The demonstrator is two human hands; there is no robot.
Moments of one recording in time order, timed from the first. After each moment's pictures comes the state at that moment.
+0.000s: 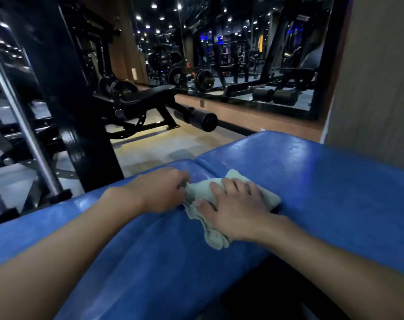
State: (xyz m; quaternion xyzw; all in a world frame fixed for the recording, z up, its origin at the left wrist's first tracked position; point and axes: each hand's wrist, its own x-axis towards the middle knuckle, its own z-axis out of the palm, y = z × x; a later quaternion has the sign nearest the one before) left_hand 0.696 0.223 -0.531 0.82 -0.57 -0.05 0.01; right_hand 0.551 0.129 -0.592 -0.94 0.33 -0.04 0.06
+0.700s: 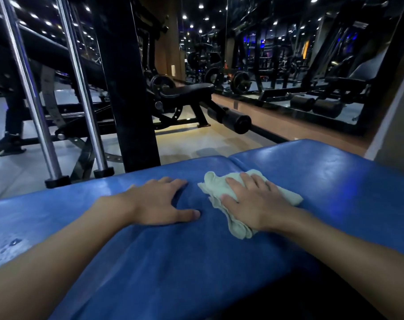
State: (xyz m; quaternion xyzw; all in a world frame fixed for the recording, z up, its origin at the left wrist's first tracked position) left_hand 0.719 0.302 -0.558 0.88 -0.46 -0.11 0.00; right_hand 0.577 0.121 -0.595 -0.96 0.26 0.00 0.06
